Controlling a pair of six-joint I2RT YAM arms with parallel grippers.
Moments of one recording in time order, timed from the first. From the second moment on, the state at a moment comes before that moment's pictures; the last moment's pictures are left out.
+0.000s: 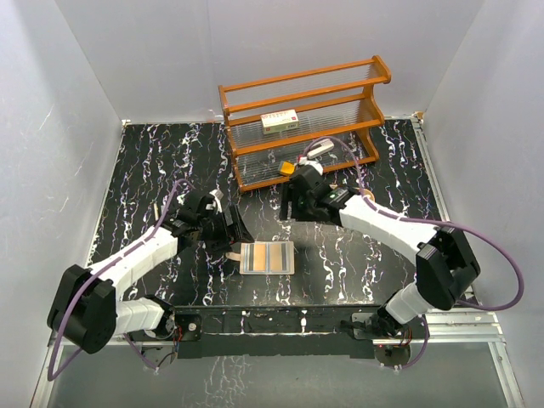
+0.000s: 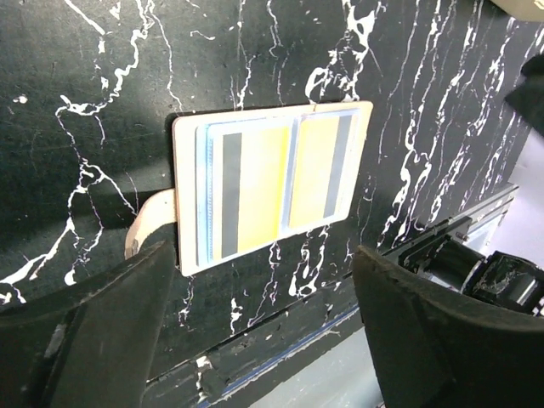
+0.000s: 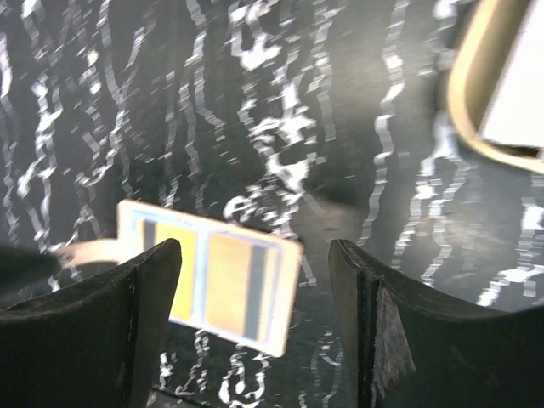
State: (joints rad) left arm -0.50 1.23 0.67 -0.38 0.33 -0.77; right arm 0.74 1.51 1.10 -0.48 0.12 0.65
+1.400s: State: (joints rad) left arm -0.50 1.11 0.69 -0.46 0.39 -0.70; right arm 0.36 1.72 1.18 -0.44 0.05 0.44
